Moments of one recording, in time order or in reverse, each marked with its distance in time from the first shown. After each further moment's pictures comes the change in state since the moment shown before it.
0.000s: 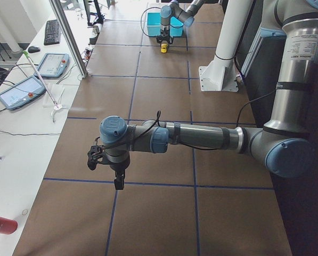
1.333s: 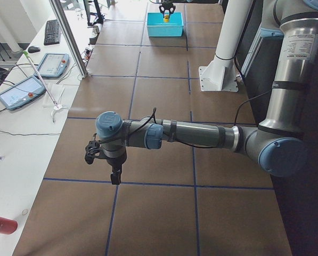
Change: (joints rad) left arm 0.034 -0.028 0.012 0.000 0.002 0.001; right arm 0.401 -0.424 0.259 -0.001 0.155 -0.475
